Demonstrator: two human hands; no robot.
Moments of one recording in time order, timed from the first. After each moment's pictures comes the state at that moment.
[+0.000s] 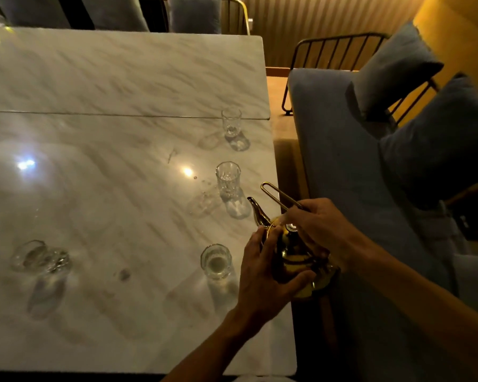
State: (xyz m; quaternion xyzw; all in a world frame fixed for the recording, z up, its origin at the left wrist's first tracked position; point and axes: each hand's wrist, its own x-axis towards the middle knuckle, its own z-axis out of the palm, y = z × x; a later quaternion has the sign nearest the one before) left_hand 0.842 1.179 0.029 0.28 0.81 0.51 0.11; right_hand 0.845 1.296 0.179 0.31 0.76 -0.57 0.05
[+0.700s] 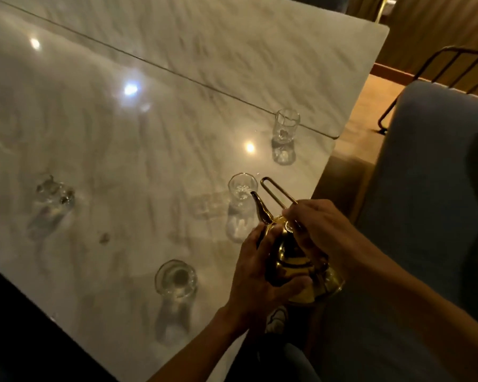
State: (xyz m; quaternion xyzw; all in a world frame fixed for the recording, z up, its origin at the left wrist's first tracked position) left_hand 0.770 1.316 0.010 0.10 0.84 0.54 -0.01; right_hand 0.712 1.431 0.164 0.17 0.74 -0.59 0.26
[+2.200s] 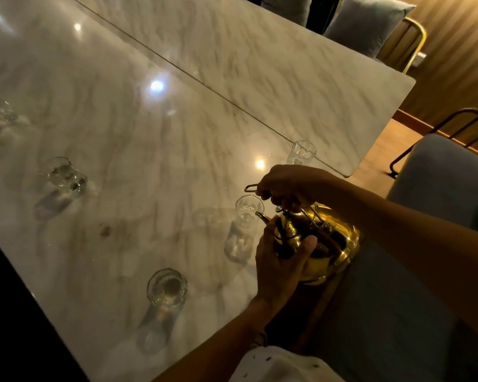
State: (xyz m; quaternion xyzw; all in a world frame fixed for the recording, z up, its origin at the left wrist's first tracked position) left_hand 0.711 1.372 0.035 -0.13 0.66 0.74 0.00; right_hand 0.570 1.383 0.164 0.10 0.80 -0.32 0.50
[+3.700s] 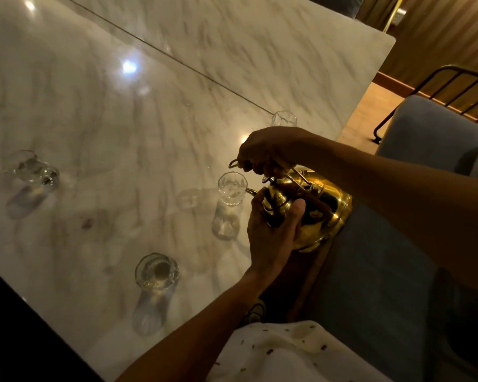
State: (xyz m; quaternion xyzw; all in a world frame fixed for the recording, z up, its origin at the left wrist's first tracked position) left_hand 0.711 1.379 0.053 -0.11 0.63 0.77 0.02; right_hand 0.572 1.383 0.176 0.07 0.85 -0.26 0.46
